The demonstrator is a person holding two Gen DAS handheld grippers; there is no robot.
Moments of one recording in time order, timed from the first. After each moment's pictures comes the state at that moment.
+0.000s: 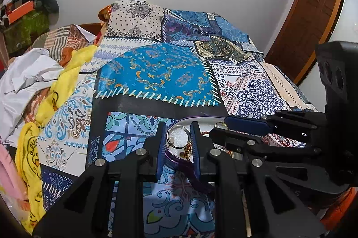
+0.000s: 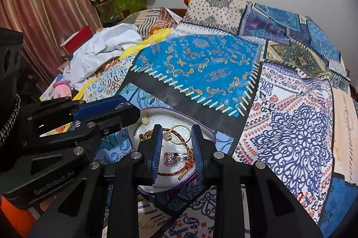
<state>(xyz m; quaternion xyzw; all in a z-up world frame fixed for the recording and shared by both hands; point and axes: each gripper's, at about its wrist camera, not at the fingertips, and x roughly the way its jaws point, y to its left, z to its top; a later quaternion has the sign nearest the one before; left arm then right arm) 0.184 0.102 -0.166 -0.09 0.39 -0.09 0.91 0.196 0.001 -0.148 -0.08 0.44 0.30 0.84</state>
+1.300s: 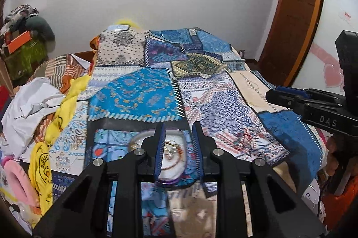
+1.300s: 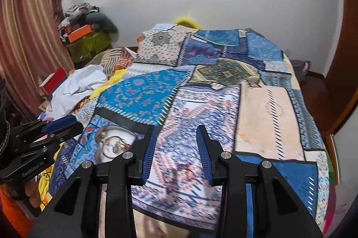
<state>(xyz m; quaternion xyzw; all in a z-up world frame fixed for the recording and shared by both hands) 0.139 0.036 -0.099 -0.04 0.35 -0.11 0.93 0.169 -0.126 -0.071 -0.02 0.37 0.19 0.91</state>
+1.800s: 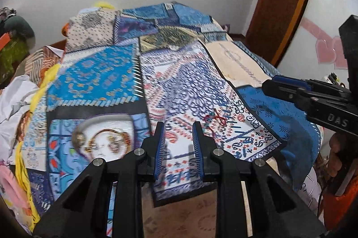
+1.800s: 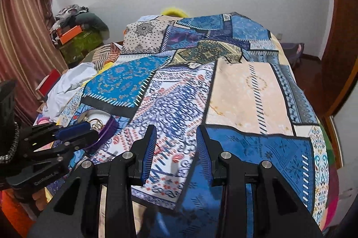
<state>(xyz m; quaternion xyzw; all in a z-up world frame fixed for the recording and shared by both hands) 0.166 -0.039 -0.138 -0.01 0.41 -0.15 0.90 0.162 -0.183 -0.099 0.01 0.39 0.18 0.90</state>
